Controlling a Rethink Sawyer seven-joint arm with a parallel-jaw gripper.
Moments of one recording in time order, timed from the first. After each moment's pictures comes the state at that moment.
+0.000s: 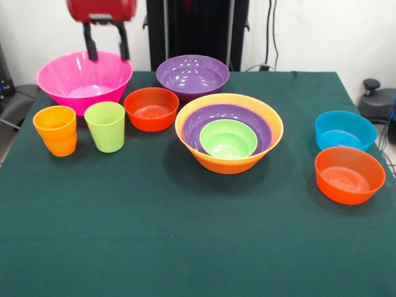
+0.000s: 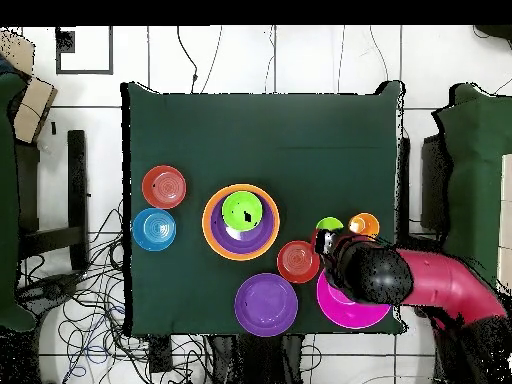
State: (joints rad) arm -1.04 -0.94 0.61 2.03 -0.45 0.53 1.74
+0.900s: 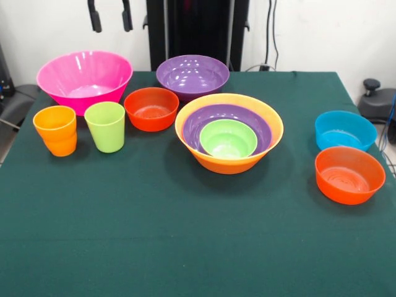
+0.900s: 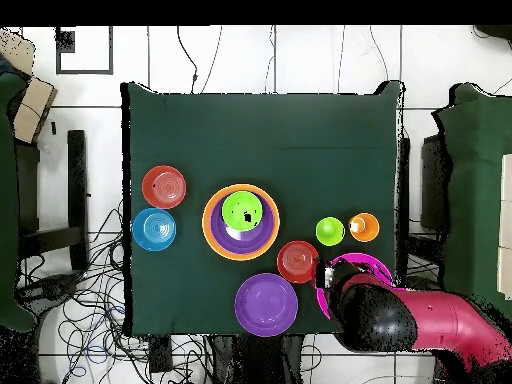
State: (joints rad) arm -1.20 -1.07 0.80 2.22 -0.51 0.48 1.74
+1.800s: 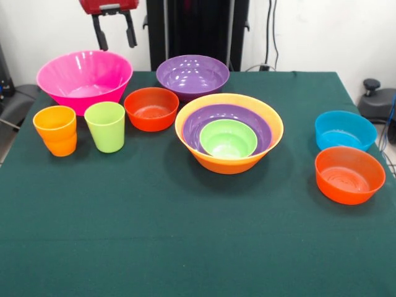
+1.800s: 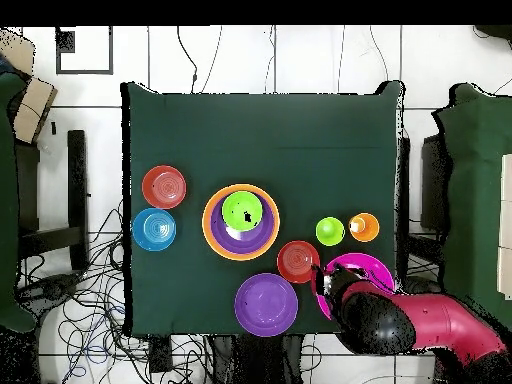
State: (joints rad) arm -1.27 -0.91 0.82 2.22 -0.65 0.44 1.74
